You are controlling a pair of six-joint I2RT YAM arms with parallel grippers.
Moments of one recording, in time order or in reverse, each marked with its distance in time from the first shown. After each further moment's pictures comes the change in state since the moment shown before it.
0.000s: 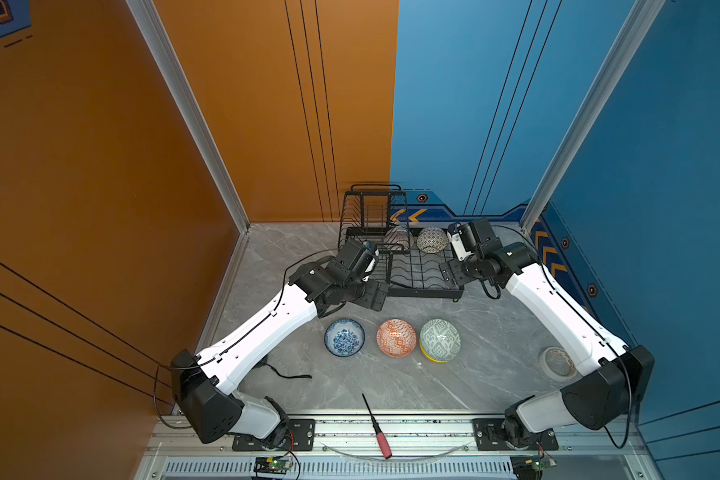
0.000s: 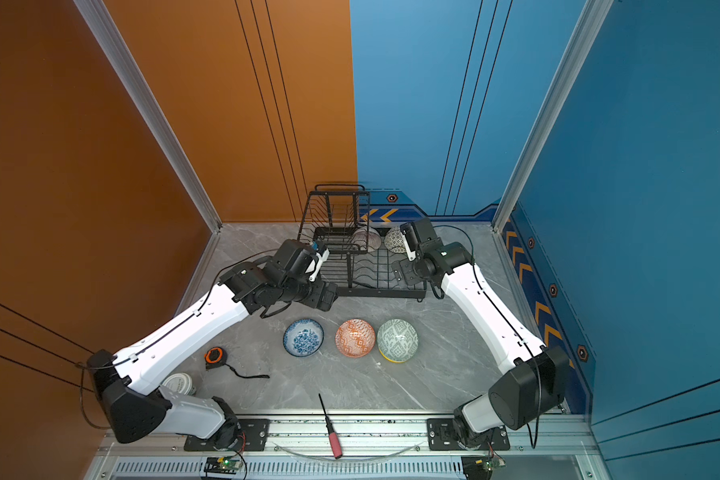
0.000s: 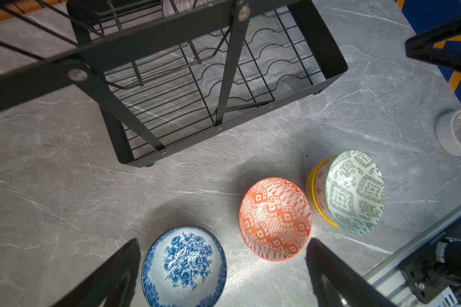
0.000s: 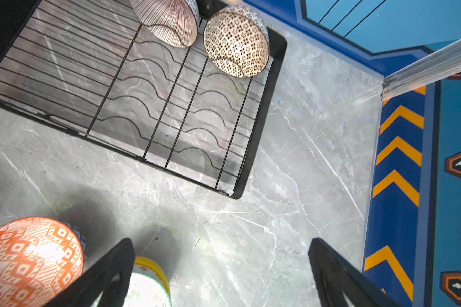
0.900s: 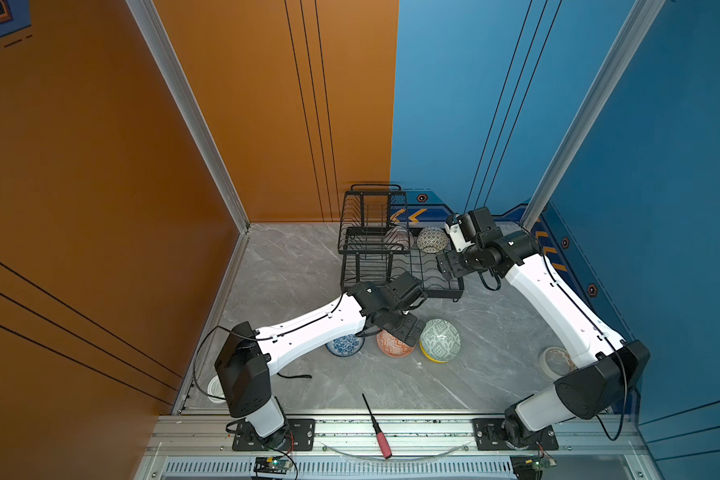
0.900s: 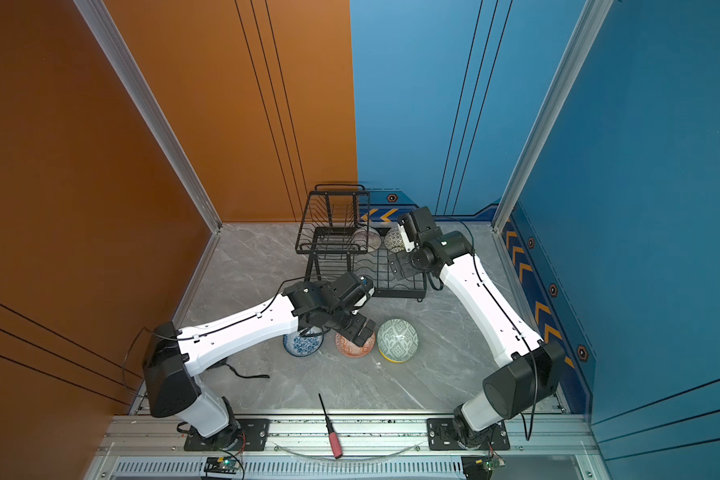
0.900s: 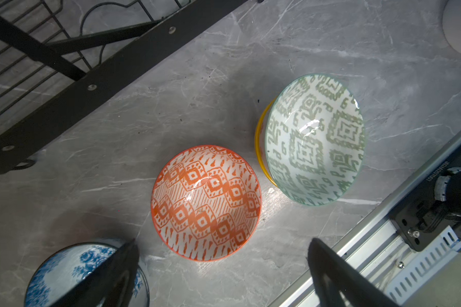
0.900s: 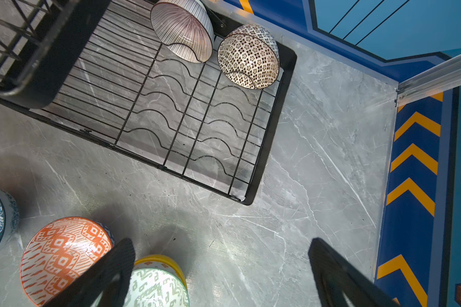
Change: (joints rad) left arm -0.251 0.266 0.028 0.045 0.025 -0.040; right arm 0.004 0.060 0.146 -0.065 -0.048 0.017
